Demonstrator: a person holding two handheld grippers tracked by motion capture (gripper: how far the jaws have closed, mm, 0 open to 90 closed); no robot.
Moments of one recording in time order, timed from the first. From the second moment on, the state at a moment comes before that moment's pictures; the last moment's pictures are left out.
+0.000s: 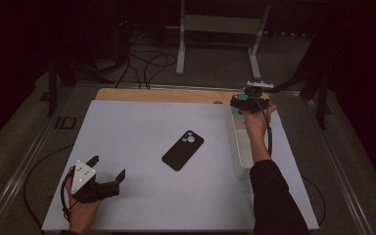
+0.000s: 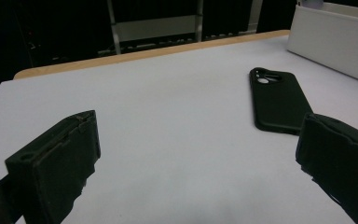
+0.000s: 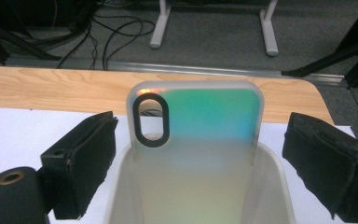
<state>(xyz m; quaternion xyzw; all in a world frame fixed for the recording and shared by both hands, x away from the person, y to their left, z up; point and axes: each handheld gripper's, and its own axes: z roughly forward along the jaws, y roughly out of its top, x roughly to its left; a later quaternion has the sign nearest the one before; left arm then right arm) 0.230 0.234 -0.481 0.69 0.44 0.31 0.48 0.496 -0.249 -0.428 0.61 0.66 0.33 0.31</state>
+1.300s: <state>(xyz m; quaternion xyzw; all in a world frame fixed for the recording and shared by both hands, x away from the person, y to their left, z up) 0.231 0.231 -0.483 0.70 0.44 0.30 0.47 0.399 -0.213 -0.407 0.46 0.75 0.42 0.24</state>
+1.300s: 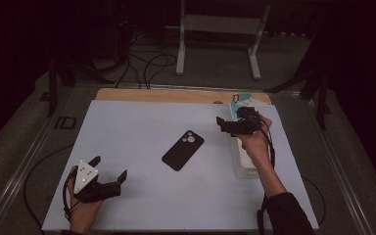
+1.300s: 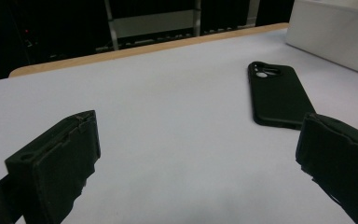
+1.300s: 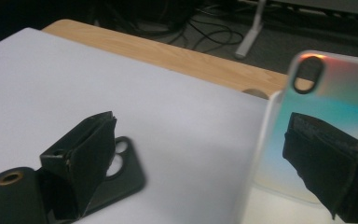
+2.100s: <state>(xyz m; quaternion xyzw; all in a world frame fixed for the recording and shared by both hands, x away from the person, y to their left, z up) 0.236 0.223 -0.484 0.73 0.42 0.27 0.46 0.322 -0.216 -0.418 0.41 0.75 0.47 0.24</state>
